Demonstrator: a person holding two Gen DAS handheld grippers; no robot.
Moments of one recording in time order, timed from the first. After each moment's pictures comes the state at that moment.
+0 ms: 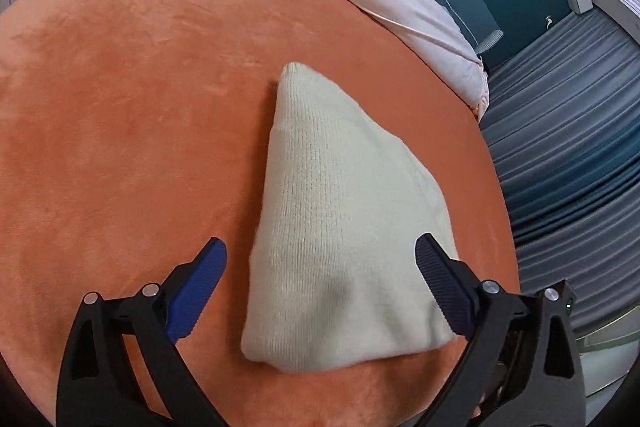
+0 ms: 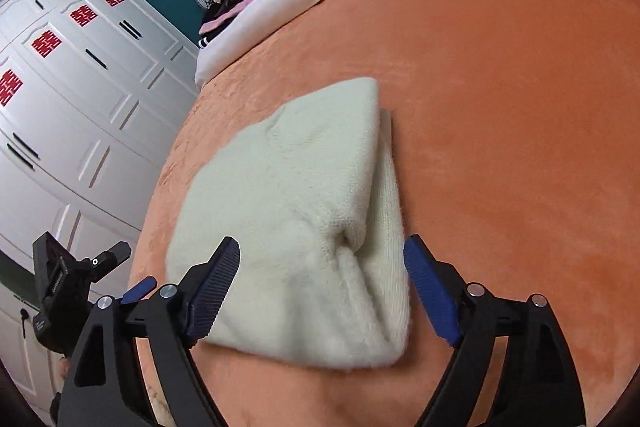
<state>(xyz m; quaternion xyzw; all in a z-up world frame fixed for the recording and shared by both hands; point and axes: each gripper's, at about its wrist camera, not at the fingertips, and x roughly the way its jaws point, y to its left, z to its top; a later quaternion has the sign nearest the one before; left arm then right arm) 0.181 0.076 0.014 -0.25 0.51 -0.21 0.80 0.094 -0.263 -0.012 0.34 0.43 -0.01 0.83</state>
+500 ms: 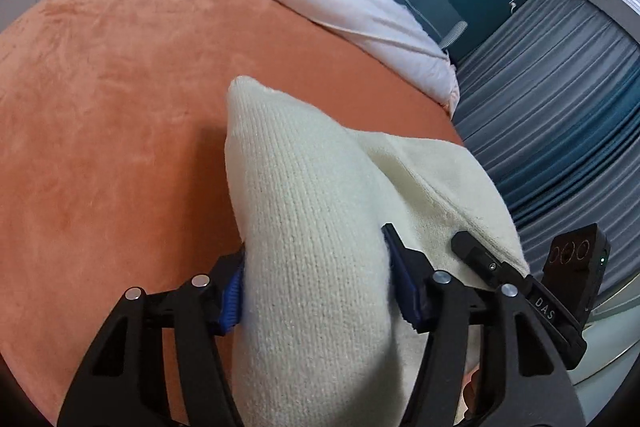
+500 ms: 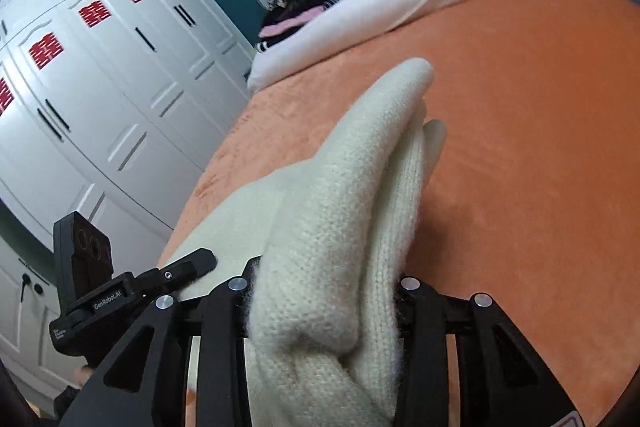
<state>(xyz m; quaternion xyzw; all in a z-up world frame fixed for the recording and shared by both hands) 0.201 0.050 0.046 -0.21 0.45 -0.27 0.82 0.159 -0.227 0.053 0.26 0.37 0.09 0.89</state>
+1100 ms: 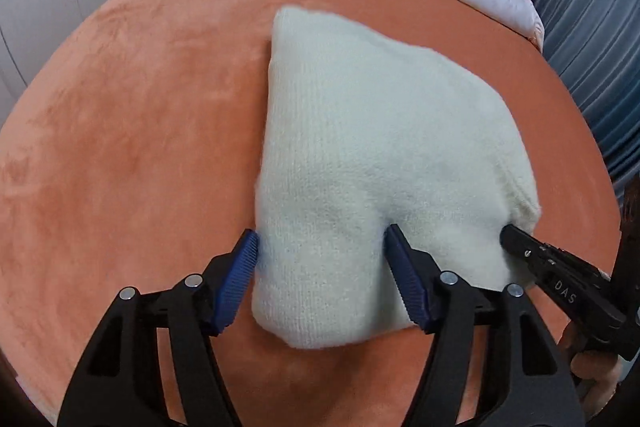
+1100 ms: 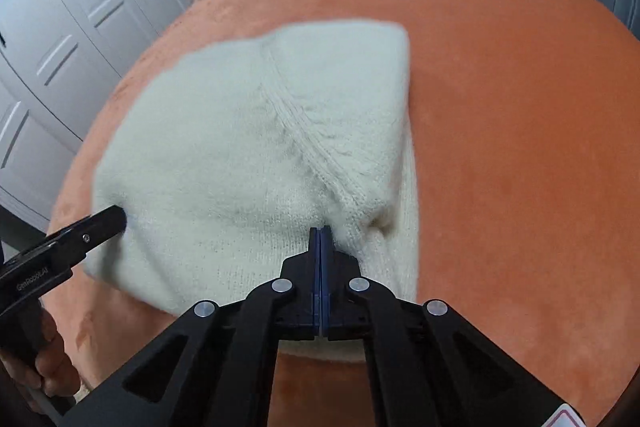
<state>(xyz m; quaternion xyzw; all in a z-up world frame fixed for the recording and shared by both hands) 0.171 0.019 -0.001 -0.05 0.53 -0.13 0.84 0.139 -0.204 -0.016 0.16 0.50 0.00 0.85</state>
